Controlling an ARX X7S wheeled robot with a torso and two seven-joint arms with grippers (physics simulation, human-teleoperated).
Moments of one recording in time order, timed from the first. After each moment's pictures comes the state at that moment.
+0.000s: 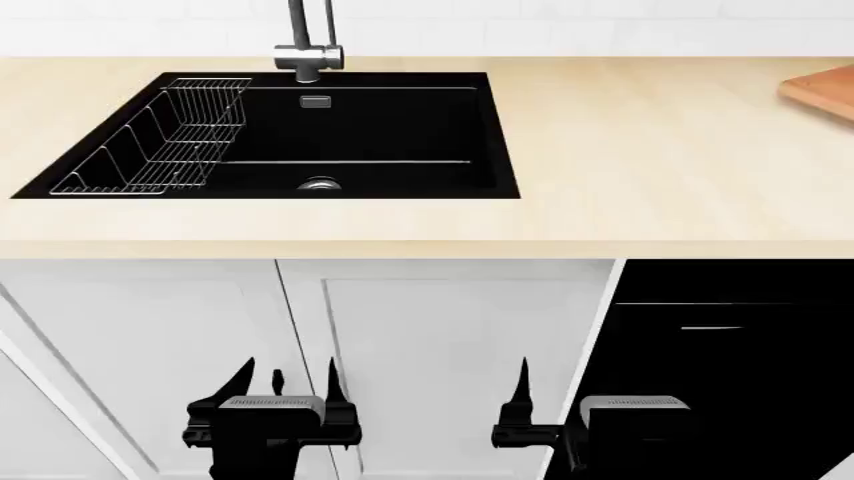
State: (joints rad) left arm 0.00 0.00 0.00 0.00 0.00 0.00 0.00; right arm 0.00 0.00 0.00 0.00 0.00 0.00 0.00
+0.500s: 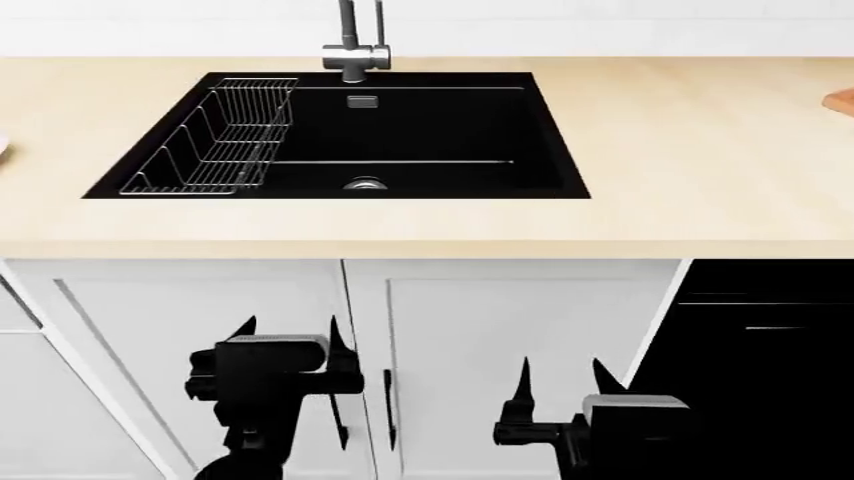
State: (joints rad) left arm -0.15 -0.04 0.06 0.13 -0.06 -0.32 -0.08; right arm 0.03 0.05 -0.05 0.07 0.08 -0.04 0.05
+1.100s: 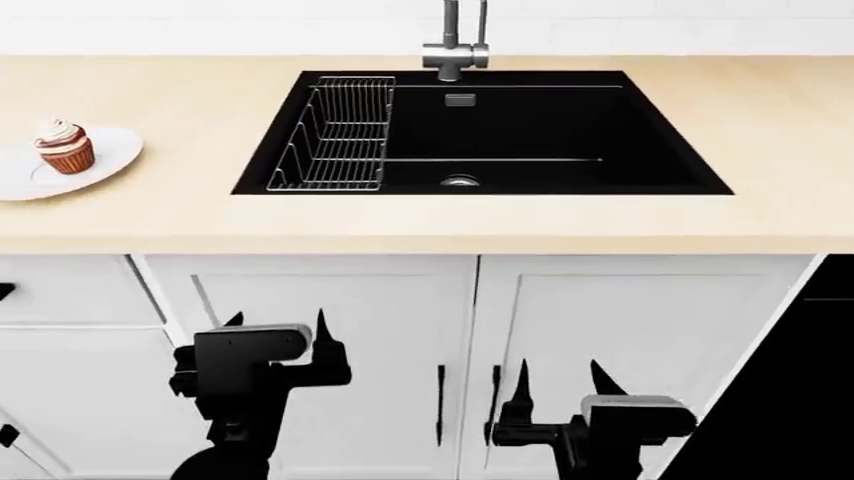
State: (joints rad) left arm -0.17 -0.10 0.06 0.20 -0.14 -0.41 -0.12; right arm 0.03 0.08 -0.10 0.09 0.12 -0.05 0.09
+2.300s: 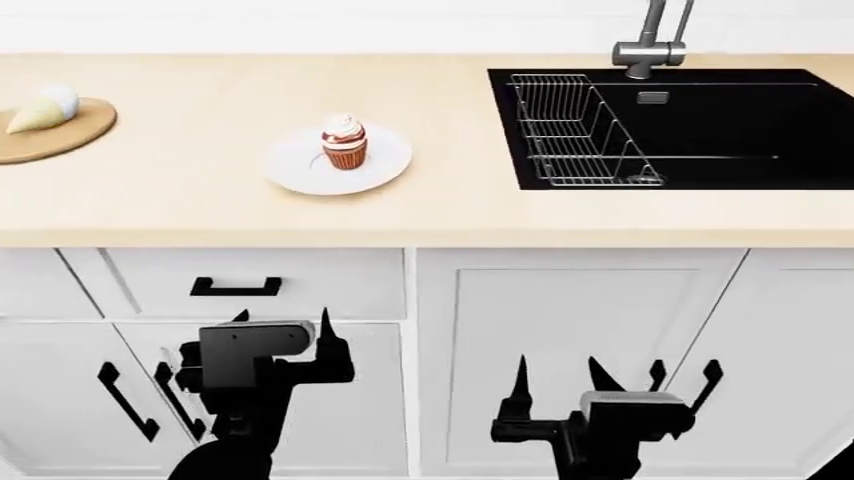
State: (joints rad) left arm -0.19 -0.14 0.11 0.18 -0.21 -0.42 -0.17; right arm 0.05 0.13 -0.16 0.10 0.18 -0.07 0.13
